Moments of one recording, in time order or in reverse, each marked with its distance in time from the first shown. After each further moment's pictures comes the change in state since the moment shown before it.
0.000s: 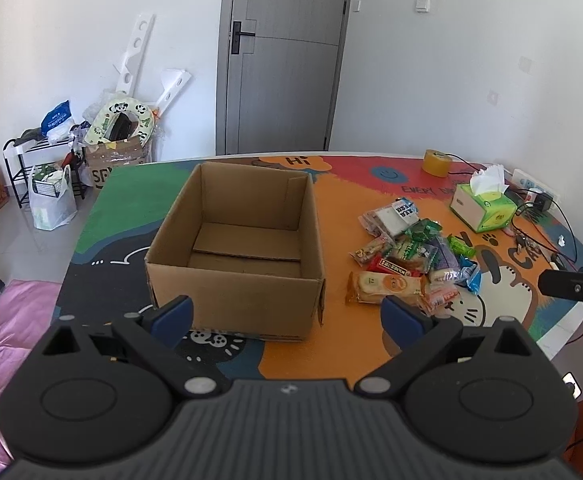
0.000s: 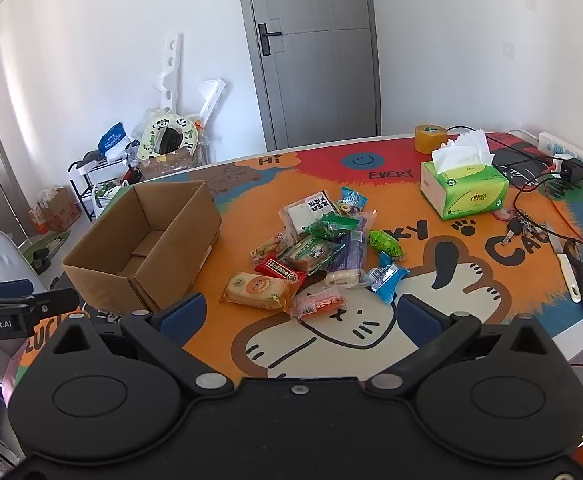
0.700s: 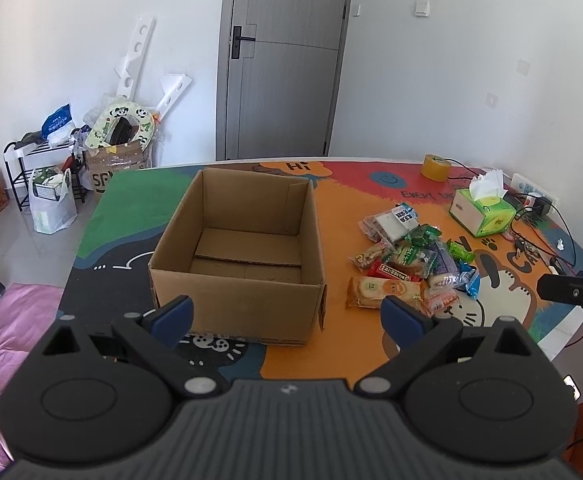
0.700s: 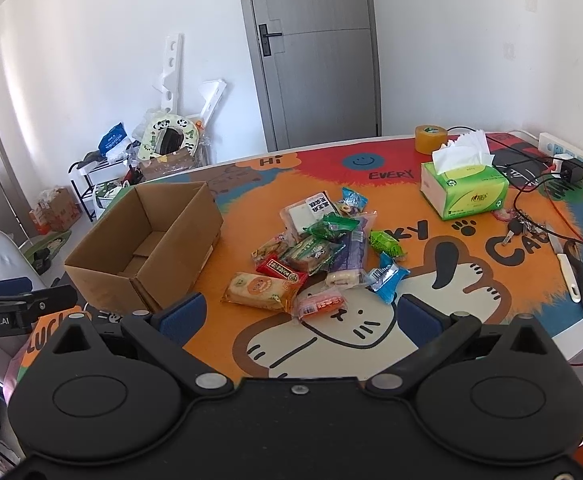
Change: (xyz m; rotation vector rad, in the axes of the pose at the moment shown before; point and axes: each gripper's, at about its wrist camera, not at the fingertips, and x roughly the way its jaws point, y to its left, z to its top) left arm -0.006 0.003 0.002 -0.002 -0.015 0.000; right arm -0.002 0.001 -0.001 -0.005 -0.004 0.000
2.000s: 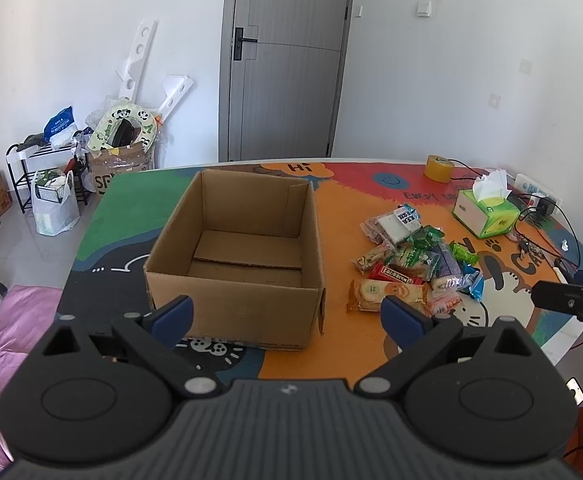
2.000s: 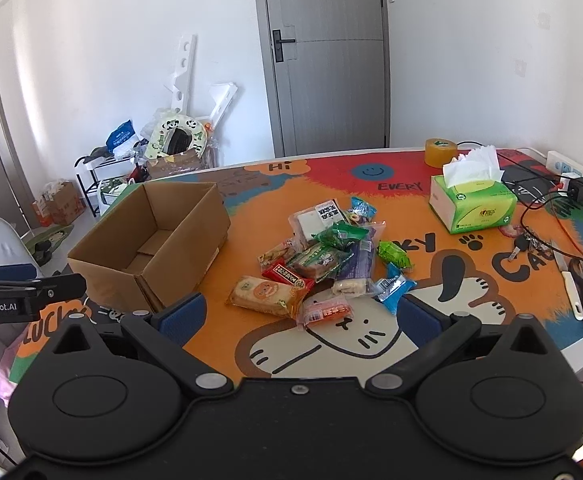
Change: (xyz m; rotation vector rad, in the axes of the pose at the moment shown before) left arm 0.006 -0.004 0.001 0.003 0.001 0.011; right arm 0.008 0.006 -0.003 -0.045 -0.018 0.015
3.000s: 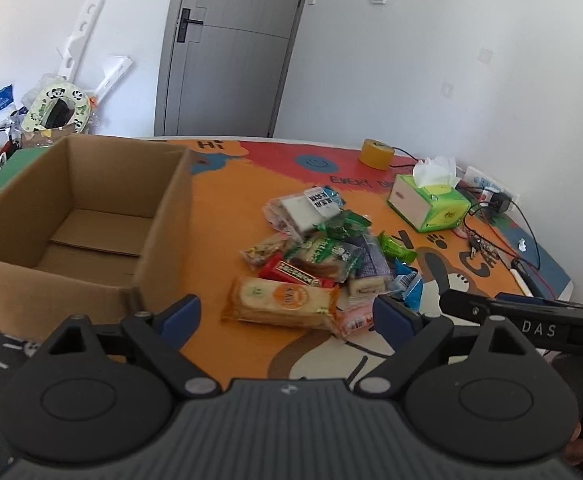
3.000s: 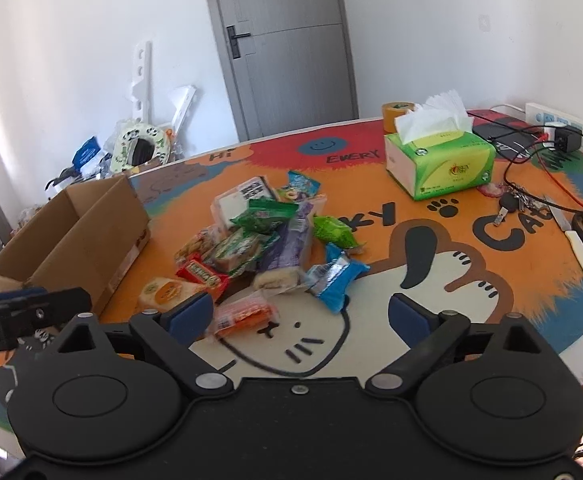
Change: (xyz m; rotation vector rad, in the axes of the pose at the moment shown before) left arm 0.089 -0.082 -0.016 -0.024 0.015 -0.179; right arm 0.077 -0.081 -0.029 0.131 -0.015 -0.044
